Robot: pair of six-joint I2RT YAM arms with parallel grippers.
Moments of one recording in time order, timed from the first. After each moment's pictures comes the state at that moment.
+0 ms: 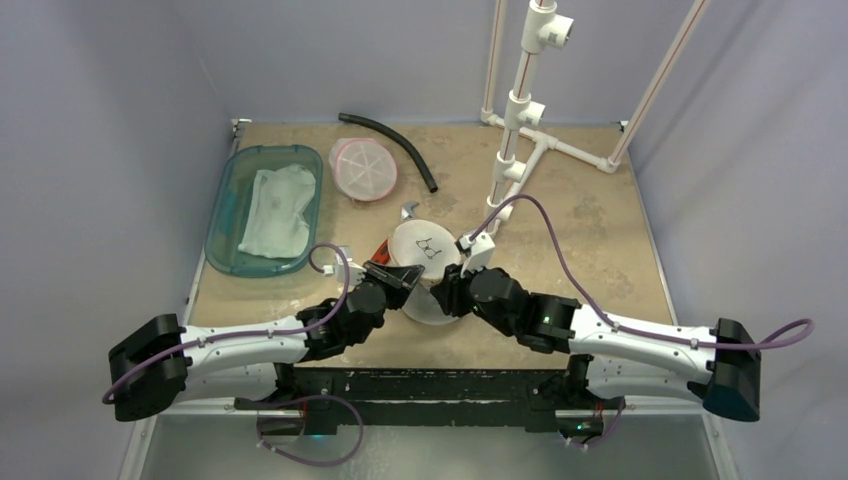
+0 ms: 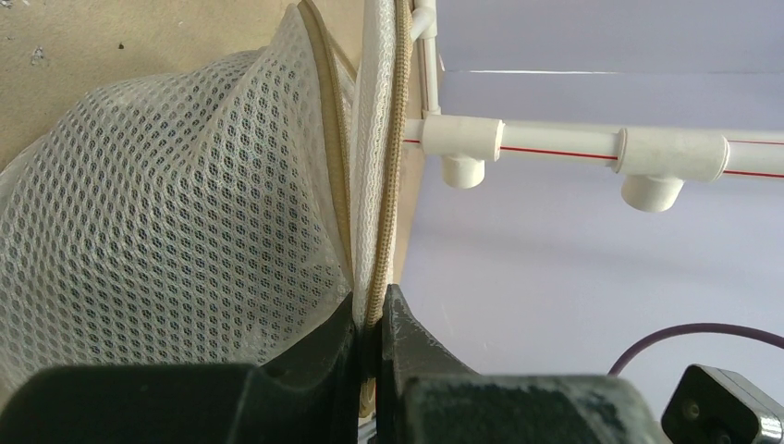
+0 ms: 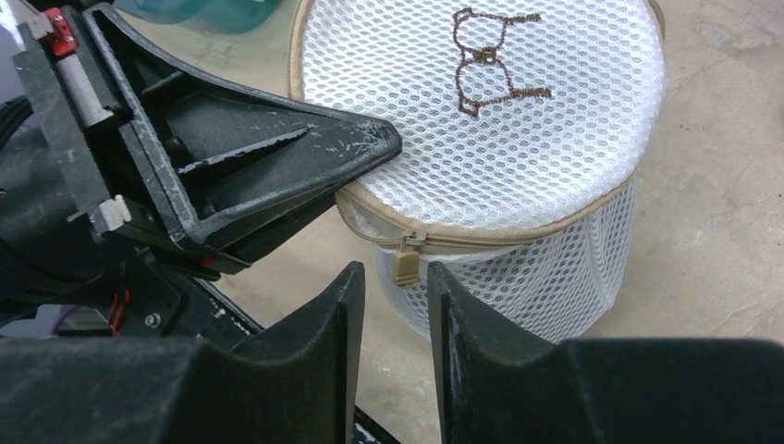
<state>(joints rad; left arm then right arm) -1.12 1.08 0.41 0.32 -0.68 -1.66 1.18 1.01 0.67 -0.13 0.40 0.58</state>
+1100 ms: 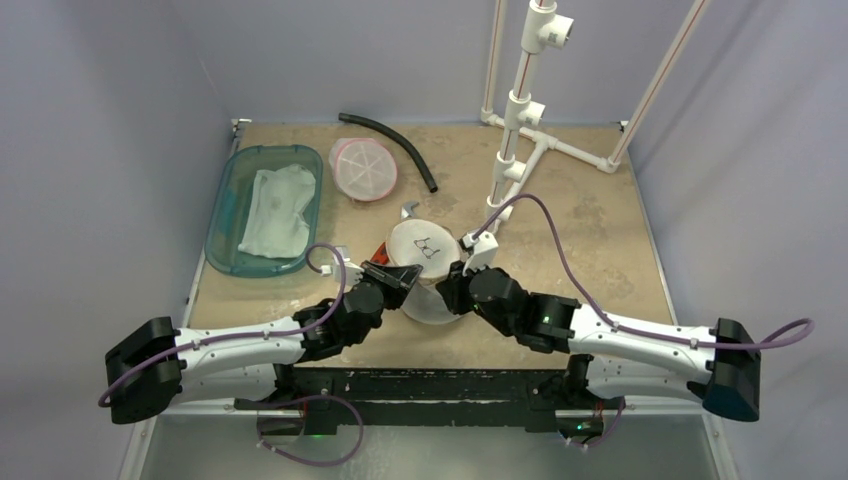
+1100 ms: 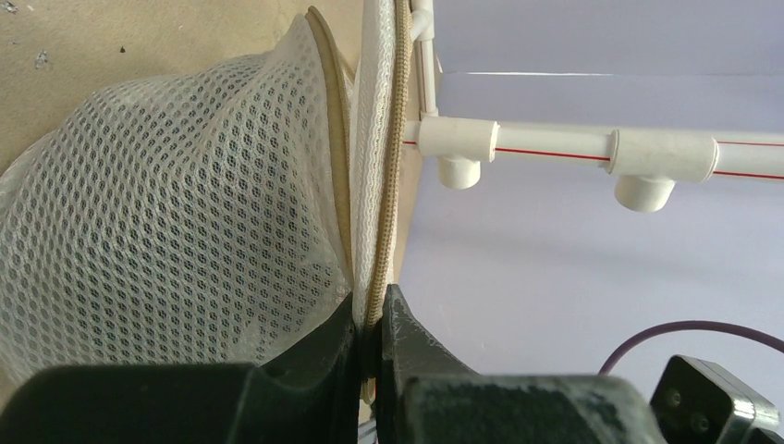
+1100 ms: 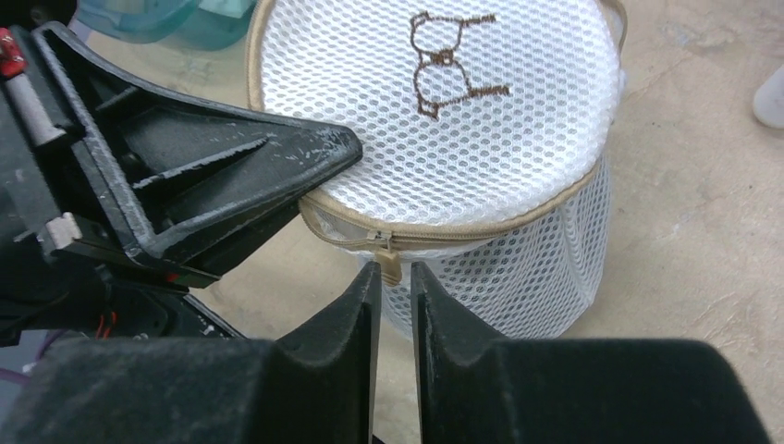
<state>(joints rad) -1.12 1.05 0.41 0.29 -0.68 -1.66 1.18 1.03 0.68 -0.14 0.45 0.60</state>
